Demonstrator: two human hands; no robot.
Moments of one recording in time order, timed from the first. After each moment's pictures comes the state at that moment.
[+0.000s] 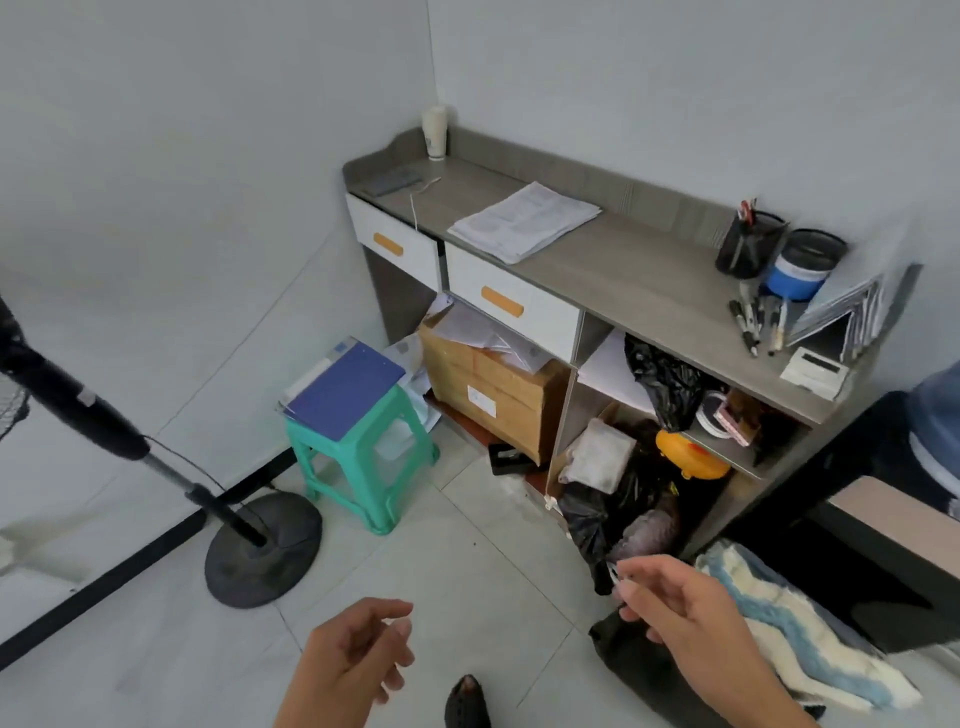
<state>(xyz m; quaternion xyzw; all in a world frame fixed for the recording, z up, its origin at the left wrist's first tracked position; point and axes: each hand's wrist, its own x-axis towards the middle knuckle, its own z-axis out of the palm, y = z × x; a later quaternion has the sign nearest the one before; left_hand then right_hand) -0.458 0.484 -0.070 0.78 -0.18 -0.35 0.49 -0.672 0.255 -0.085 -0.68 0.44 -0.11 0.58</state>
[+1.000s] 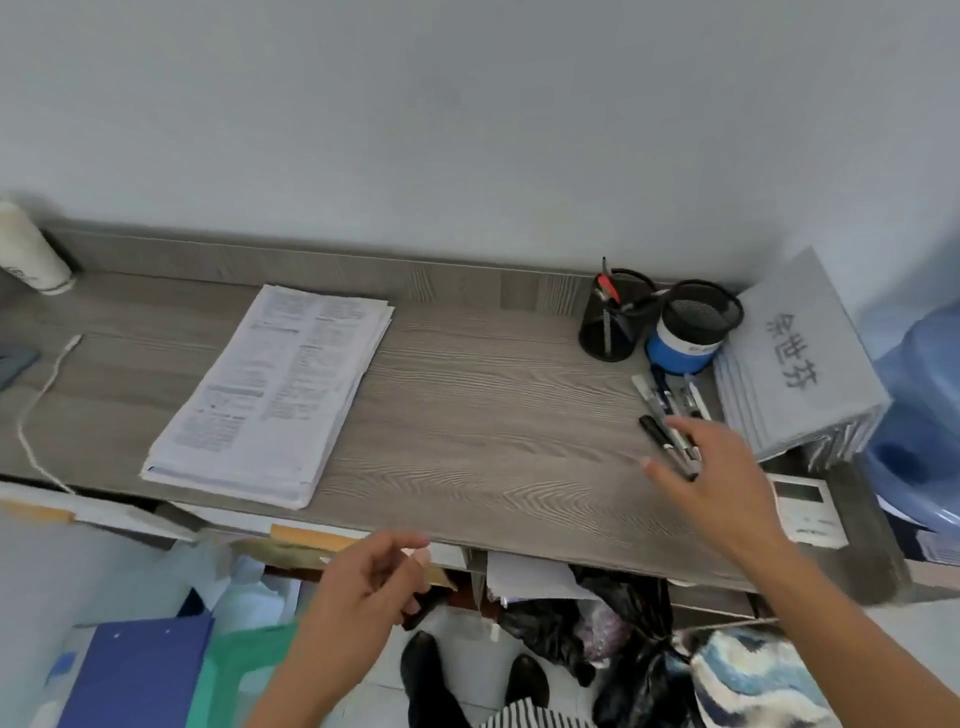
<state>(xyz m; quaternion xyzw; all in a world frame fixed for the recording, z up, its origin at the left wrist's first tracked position) -0.216 -0.049 -0.057 0.67 -0.44 -0.48 0.36 -0.529 -0.164 -0.059 -0.64 0.71 -0.19 0.23</state>
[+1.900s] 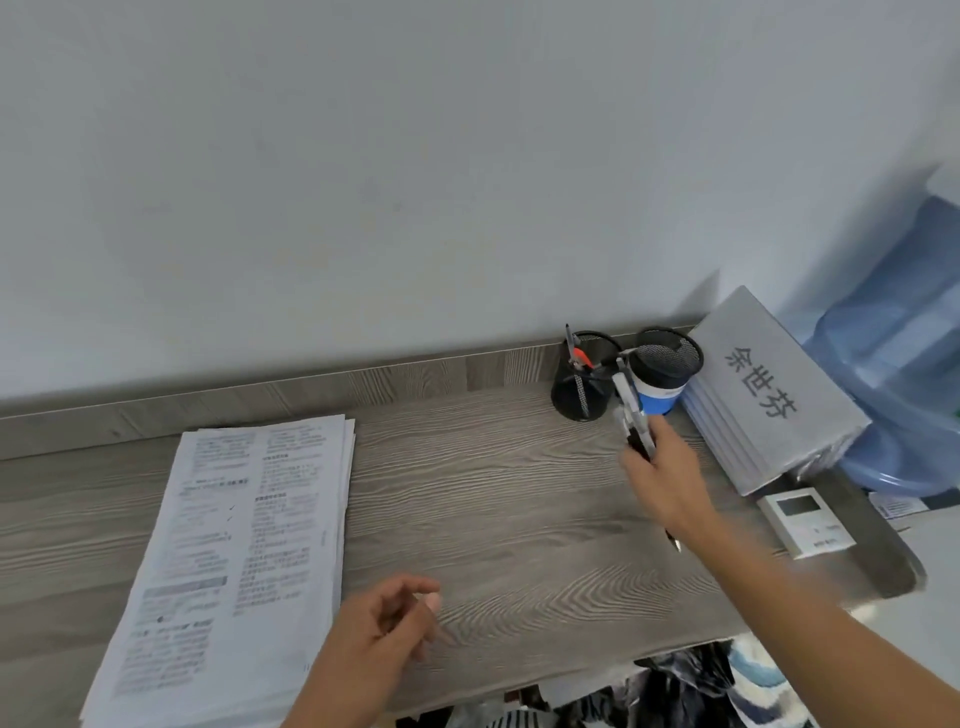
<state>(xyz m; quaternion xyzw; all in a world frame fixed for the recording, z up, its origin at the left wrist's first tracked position) -0.138 -0.181 -0.053 0.57 -0.54 -0.57 0.26 -0.460 -0.245 -0.072 -0.47 0.77 -0.34 0.26</state>
